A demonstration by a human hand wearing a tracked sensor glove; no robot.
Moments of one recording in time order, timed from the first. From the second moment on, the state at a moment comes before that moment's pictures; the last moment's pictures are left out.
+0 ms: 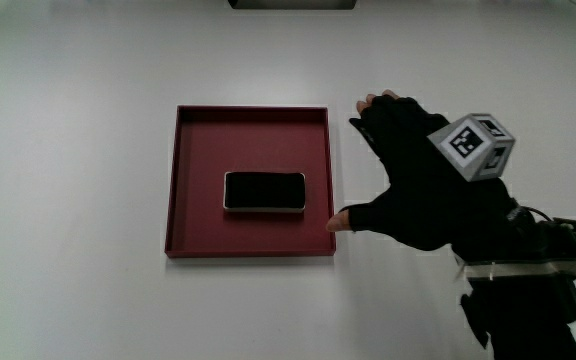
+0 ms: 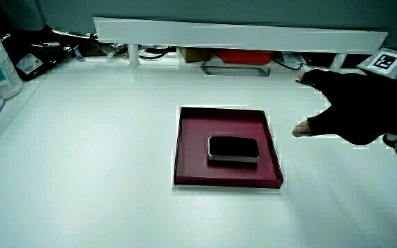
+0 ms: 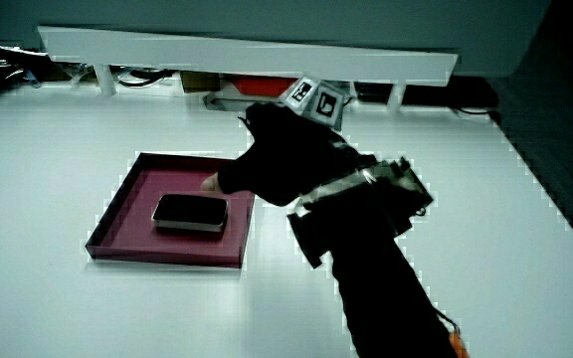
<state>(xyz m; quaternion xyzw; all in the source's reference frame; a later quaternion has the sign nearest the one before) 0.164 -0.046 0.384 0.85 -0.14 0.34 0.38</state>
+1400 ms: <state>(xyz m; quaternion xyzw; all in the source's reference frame) 0.064 -0.047 0.536 0.85 -0.14 0.25 0.44</state>
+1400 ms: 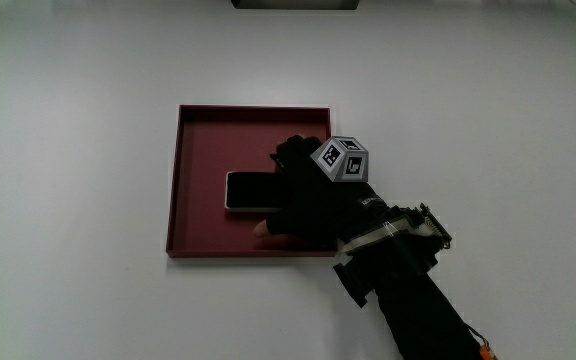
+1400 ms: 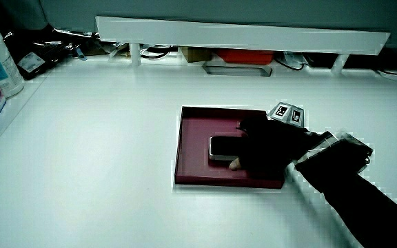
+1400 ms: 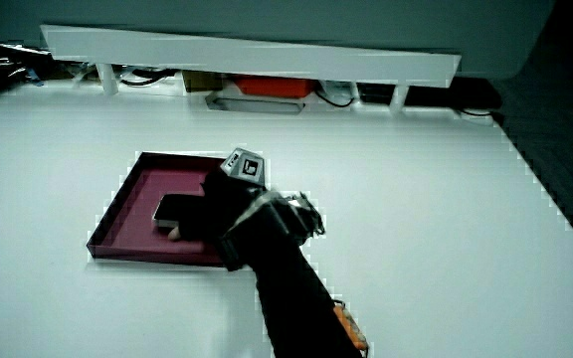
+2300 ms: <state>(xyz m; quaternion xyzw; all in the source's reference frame) 0.056 -0.041 0.537 0.88 -0.15 0.27 0.37</state>
